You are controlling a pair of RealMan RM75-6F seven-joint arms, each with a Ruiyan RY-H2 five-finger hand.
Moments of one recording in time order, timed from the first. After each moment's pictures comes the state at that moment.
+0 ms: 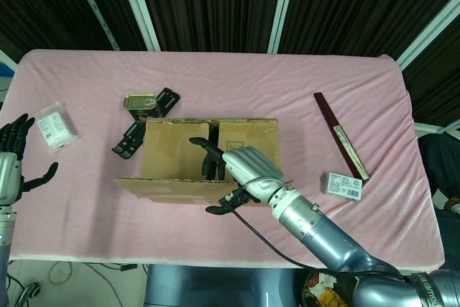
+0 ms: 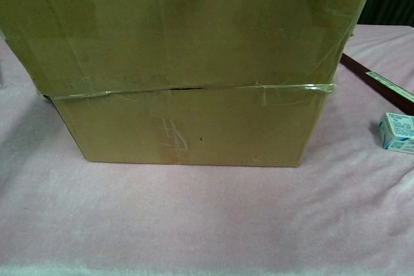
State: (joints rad) left arm -0.24 -1.21 -0.19 -1.51 1.40 1.46 -0.18; right arm 0.99 -0.93 0.51 -2.35 -0.61 0.84 -0.14
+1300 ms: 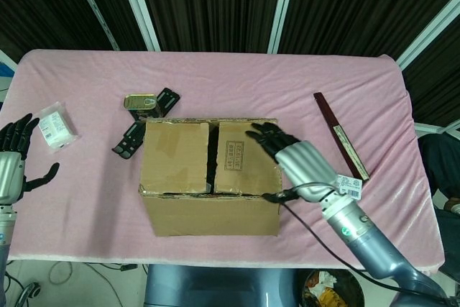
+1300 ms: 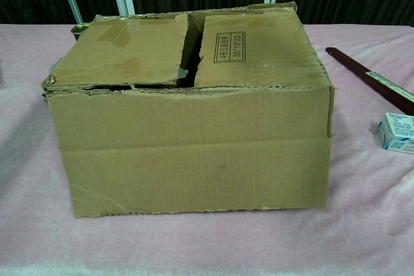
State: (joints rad) left arm -0.25 -1.19 -0.18 -1.52 1.42 1.44 -0.12; right arm 0.71 -0.86 0.30 -2.30 -1.07 1.07 -0.27
